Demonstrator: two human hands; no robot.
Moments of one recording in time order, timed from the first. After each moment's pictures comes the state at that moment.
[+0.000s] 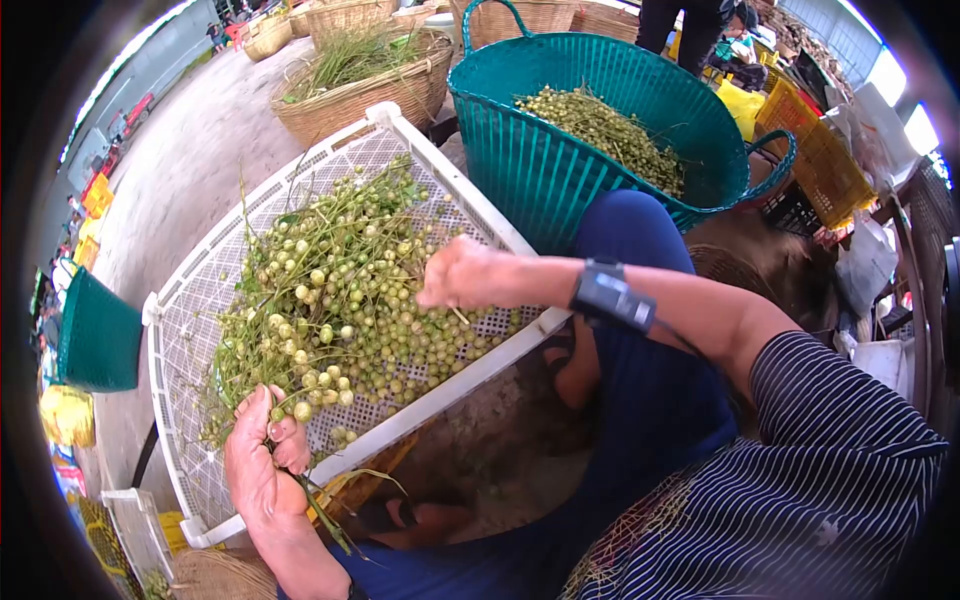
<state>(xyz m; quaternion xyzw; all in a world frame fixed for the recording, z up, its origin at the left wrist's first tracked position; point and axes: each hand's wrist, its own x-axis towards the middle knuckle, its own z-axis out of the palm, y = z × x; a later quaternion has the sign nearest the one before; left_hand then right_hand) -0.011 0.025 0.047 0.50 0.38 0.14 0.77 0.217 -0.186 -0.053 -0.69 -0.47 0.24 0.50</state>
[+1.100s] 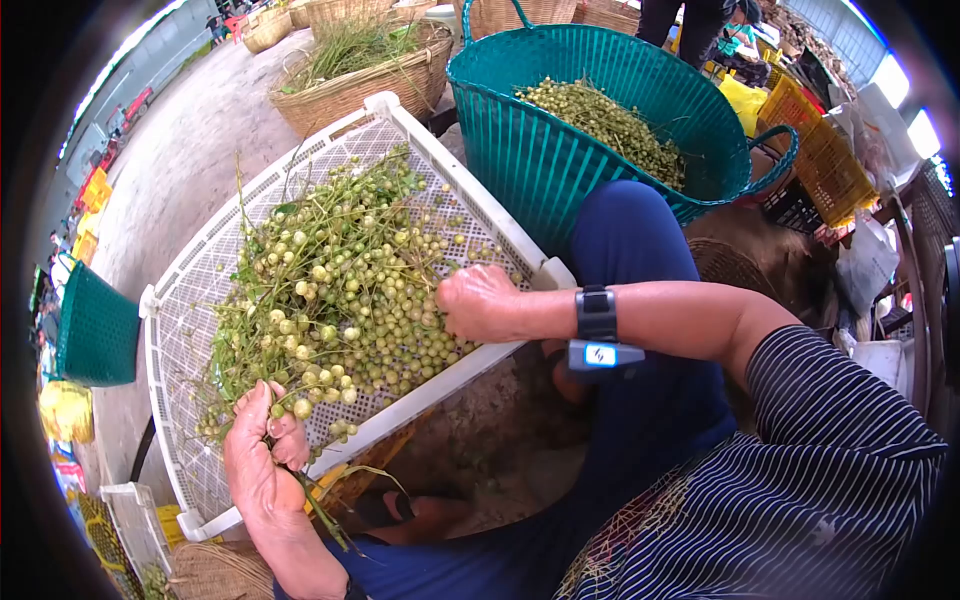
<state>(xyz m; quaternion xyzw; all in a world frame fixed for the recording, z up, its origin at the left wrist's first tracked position) -0.014 0.020 0.043 0.51 0.38 0.14 0.76 0.169 -0.184 -0.060 -0.91 -0.38 0.09 0.15</state>
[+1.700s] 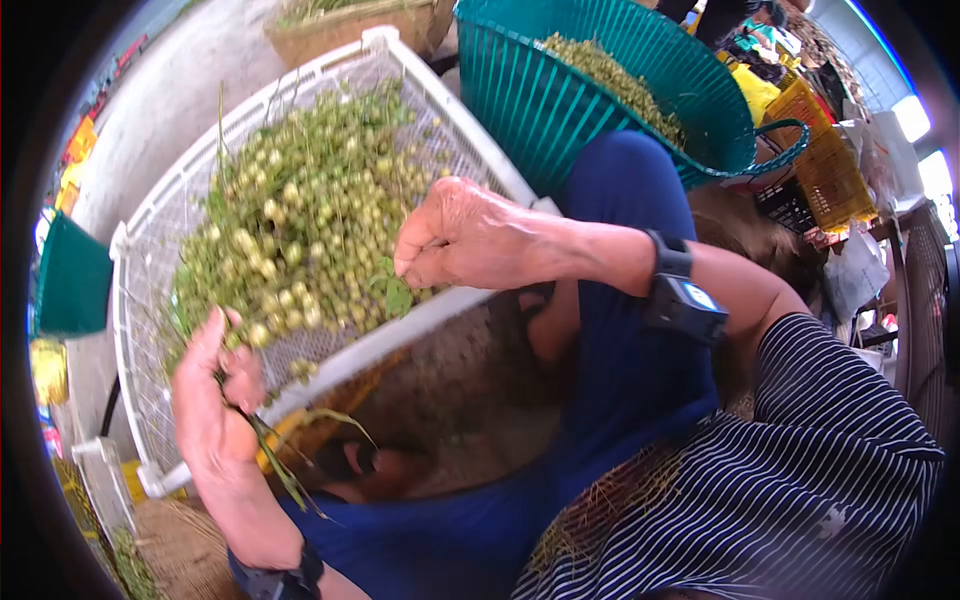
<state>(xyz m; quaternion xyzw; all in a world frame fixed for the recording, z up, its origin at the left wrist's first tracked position) -0.017 0.022 0.036 0.53 0.39 0.12 0.74 0.151 -0.203 0.003 -0.70 -0.59 0.11 0.39</state>
